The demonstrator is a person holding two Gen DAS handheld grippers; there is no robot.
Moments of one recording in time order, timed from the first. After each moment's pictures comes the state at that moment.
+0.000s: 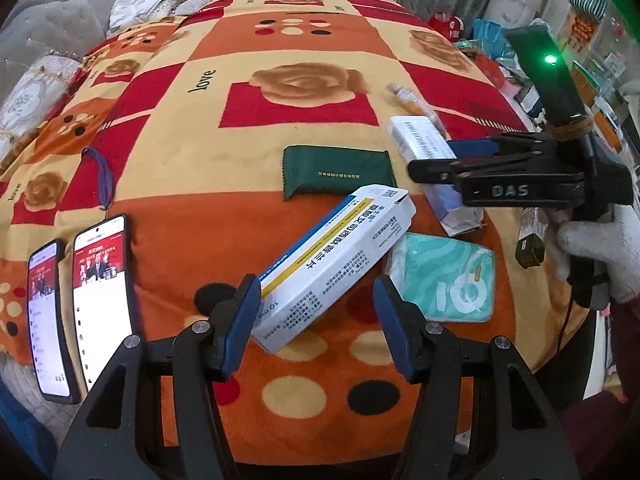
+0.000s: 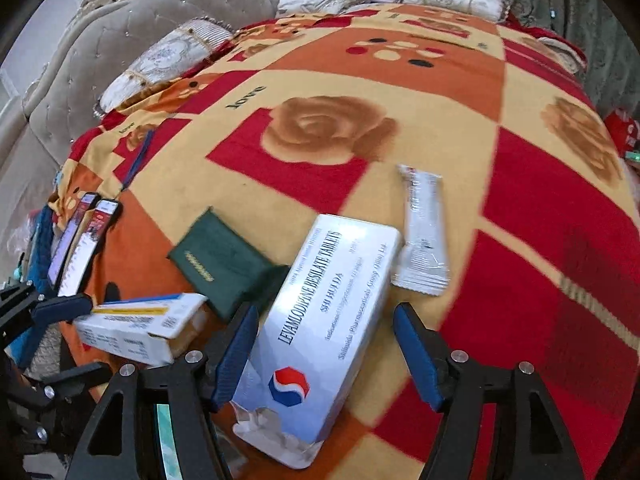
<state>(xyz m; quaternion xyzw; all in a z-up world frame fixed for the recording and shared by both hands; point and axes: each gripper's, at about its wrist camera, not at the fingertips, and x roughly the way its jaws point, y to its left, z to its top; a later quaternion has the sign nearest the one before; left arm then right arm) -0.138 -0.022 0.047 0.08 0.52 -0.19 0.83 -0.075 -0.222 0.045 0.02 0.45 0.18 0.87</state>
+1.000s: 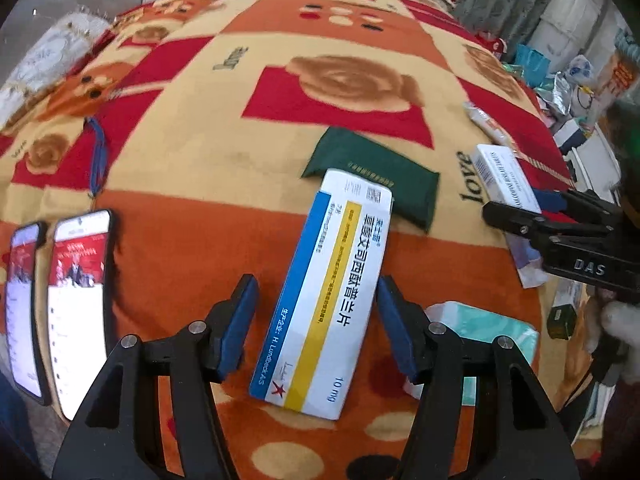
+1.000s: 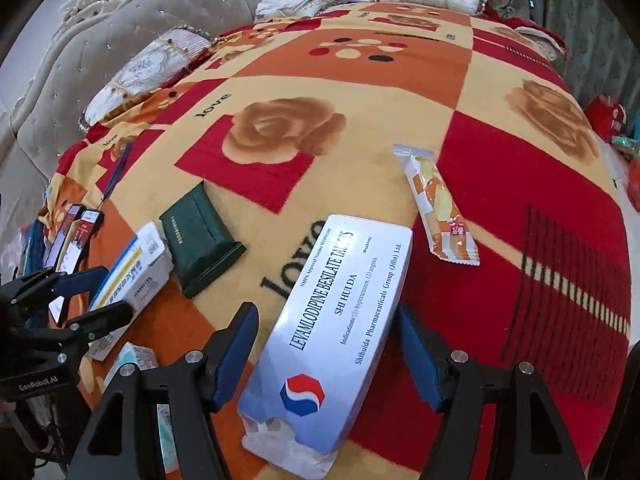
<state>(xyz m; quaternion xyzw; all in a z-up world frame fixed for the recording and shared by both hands) -0.092 -0.020 0.017 0.02 0.55 -0.13 0.83 -0.075 -0.243 0.040 0.03 0.45 0.16 0.88</state>
